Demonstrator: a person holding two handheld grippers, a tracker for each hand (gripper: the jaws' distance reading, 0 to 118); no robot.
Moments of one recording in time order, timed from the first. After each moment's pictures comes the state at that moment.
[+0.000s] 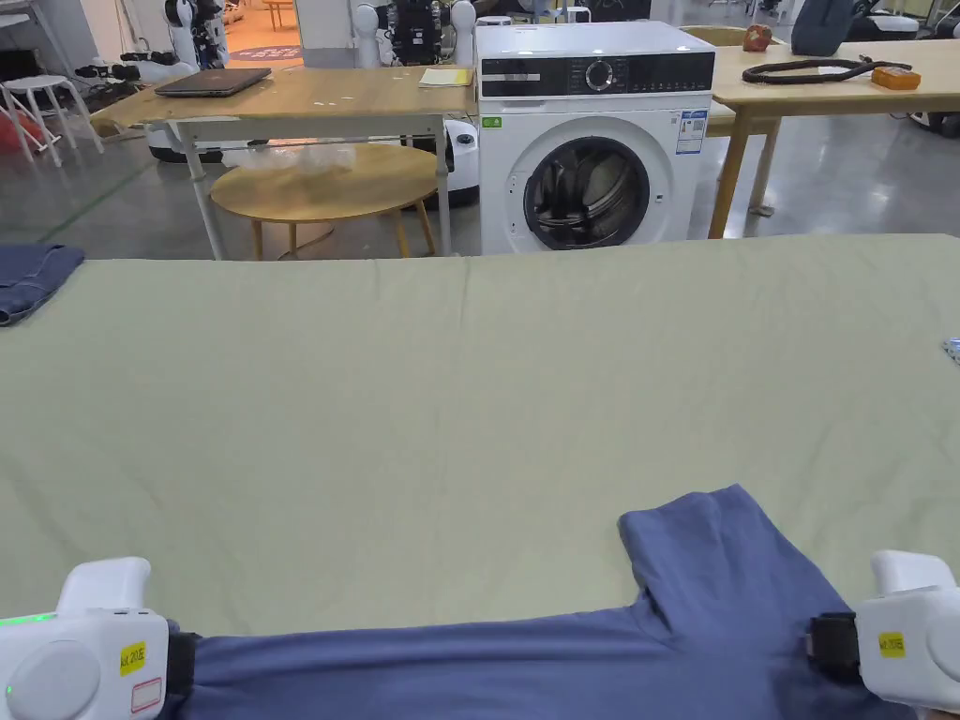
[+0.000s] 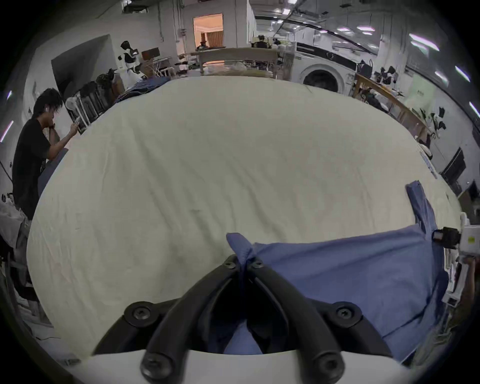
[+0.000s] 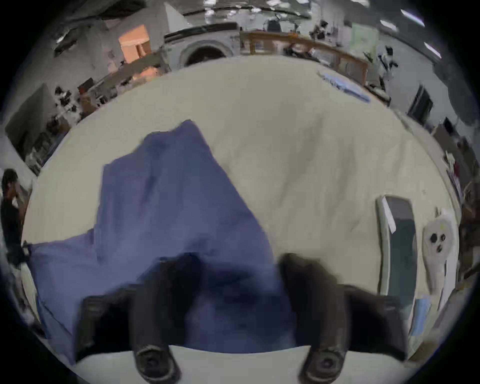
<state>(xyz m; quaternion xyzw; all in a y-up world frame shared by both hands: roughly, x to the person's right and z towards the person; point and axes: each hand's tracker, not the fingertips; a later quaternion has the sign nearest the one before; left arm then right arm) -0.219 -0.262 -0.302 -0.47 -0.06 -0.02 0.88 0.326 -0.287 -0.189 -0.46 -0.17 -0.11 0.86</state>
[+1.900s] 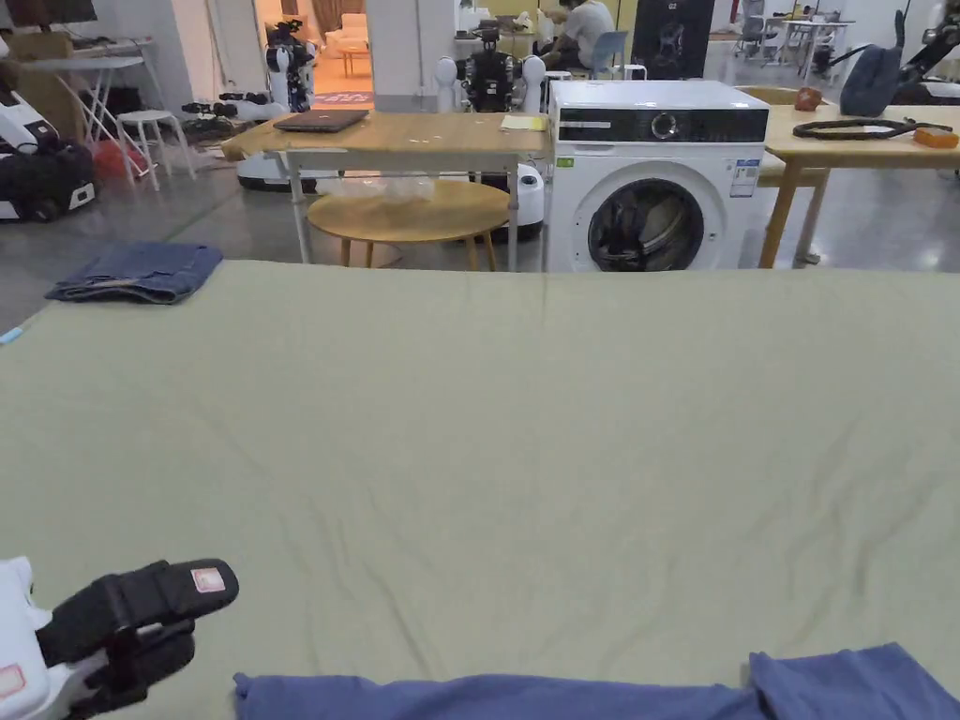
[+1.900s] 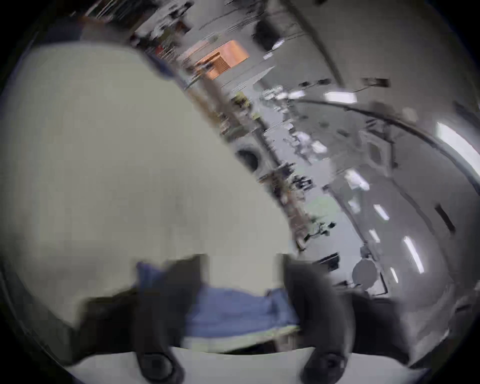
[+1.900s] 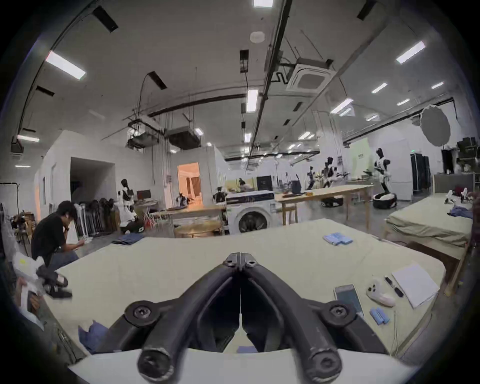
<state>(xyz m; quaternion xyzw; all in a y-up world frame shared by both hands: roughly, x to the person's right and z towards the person) -0.419 -0.249 -0.113 -0.40 -0.23 0.41 0.79 0.146 -0.125 0.073 -0.02 -0.14 -0.07 0.99</state>
